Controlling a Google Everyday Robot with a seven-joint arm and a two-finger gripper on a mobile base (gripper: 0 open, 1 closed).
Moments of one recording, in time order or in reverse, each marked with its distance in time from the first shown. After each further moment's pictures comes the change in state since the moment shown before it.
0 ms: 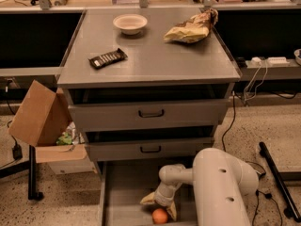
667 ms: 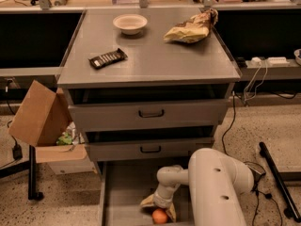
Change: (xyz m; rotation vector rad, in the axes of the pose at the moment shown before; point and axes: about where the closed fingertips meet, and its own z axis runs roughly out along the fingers) arm -0.005 0.001 0.013 -0.036 -0.020 -0.001
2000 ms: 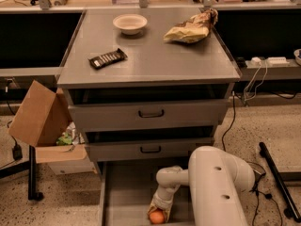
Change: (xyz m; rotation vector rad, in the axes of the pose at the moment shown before) arm -0.011 0.002 -0.002 -0.019 0.007 -0.008
